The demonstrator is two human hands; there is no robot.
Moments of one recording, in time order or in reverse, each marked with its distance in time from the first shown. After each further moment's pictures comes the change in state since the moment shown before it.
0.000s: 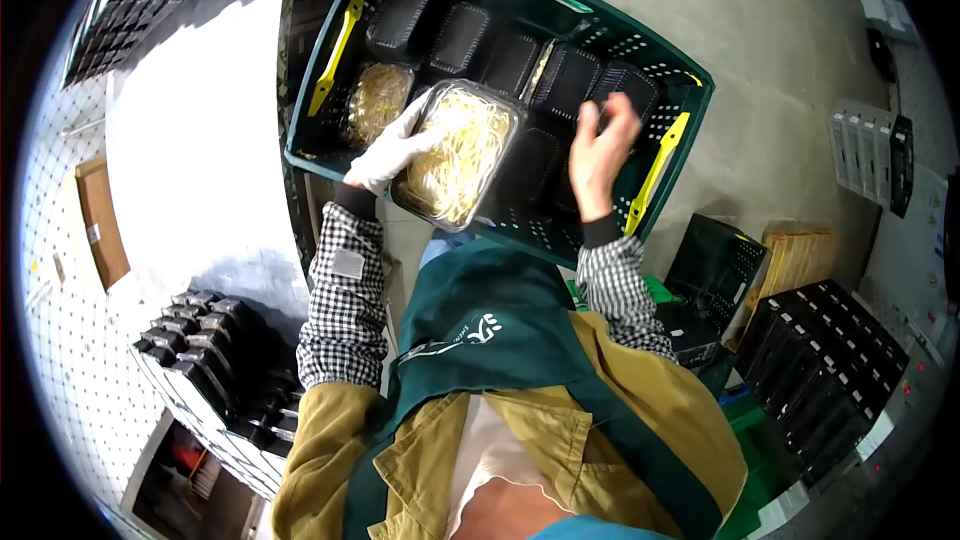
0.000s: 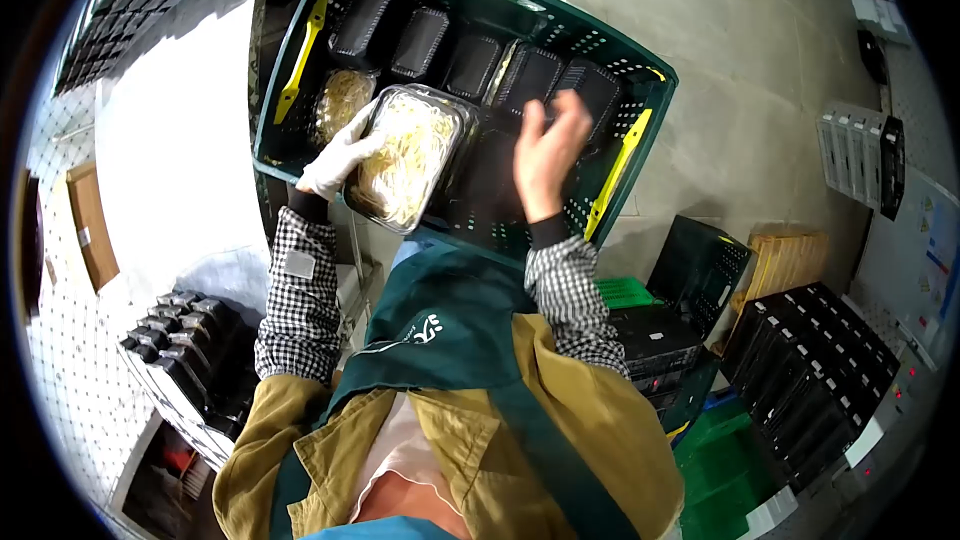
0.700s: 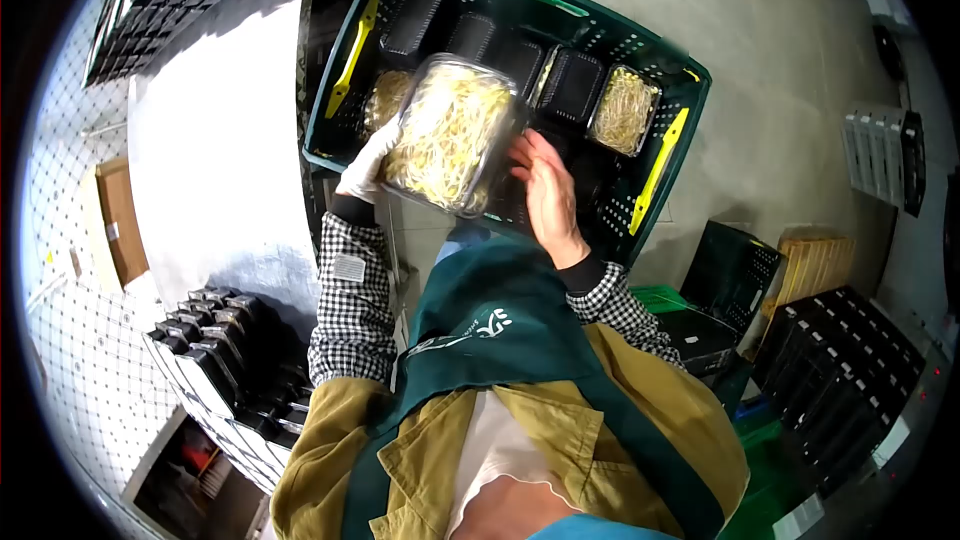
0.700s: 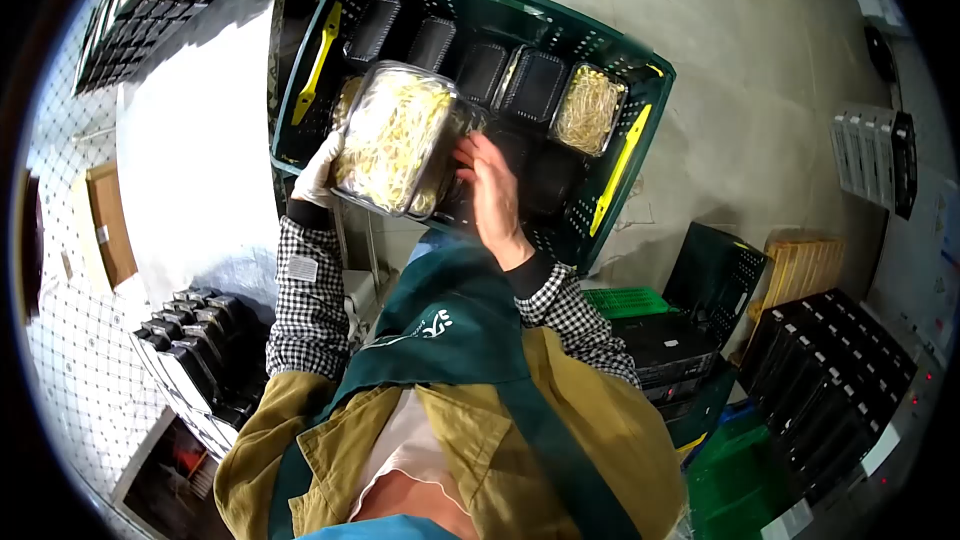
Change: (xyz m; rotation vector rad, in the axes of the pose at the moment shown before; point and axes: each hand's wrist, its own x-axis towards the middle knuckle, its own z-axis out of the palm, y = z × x) left_hand -0.043 0.010 -0.005 -0.350 0.168 -0.022; right_hand -0.066 -0.070 -0.019 1.336 -0.443 0.704
